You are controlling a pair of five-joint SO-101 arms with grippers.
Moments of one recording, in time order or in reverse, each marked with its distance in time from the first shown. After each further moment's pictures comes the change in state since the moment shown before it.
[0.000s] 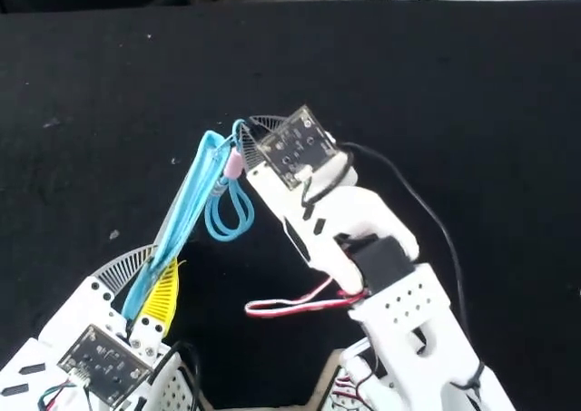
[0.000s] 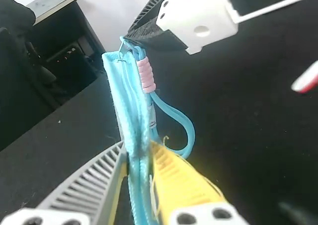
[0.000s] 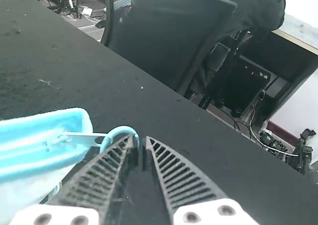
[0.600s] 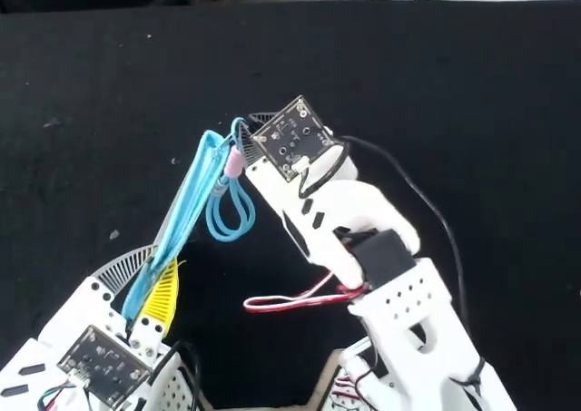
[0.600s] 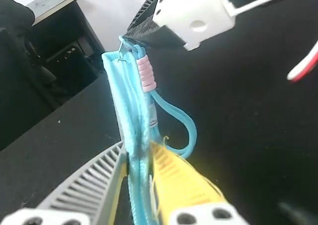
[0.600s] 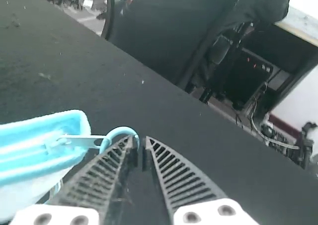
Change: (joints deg) left arm 0.0 0.0 0.0 0.0 0.0; right arm -0.1 0.2 -4.3 6.0 0.0
